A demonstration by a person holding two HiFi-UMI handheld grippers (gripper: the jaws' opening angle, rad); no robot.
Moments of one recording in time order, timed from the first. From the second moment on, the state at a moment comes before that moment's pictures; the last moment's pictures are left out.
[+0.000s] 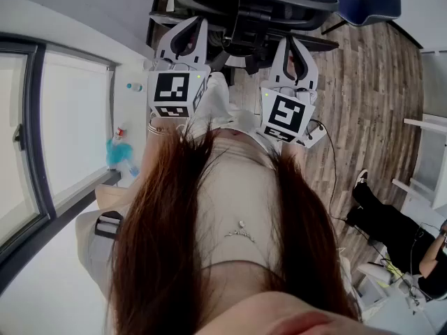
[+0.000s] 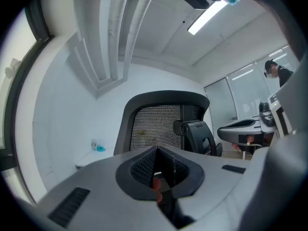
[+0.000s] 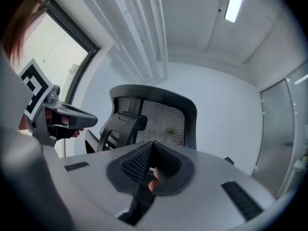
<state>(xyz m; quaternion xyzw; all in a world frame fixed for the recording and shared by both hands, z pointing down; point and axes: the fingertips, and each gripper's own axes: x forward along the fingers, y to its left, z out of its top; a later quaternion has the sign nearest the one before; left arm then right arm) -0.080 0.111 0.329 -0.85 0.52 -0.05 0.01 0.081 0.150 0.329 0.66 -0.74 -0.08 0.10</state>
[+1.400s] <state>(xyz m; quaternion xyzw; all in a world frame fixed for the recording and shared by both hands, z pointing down) -0.084 0.103 0.357 -0.87 0.48 -0.11 0.04 0.083 0.136 0.355 0.62 -0.75 -0.11 0.18</state>
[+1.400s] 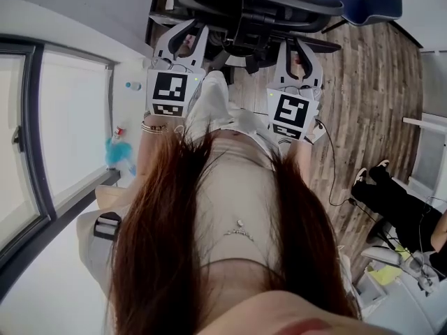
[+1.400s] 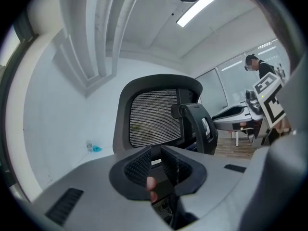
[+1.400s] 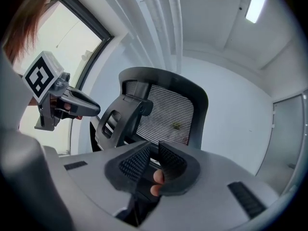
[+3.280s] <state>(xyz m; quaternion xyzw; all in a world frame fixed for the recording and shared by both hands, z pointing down) -0.077 0.083 0.396 -0.88 0.38 -0.26 0.12 0.092 0.117 0.405 0.57 -0.76 -0.10 0.30</state>
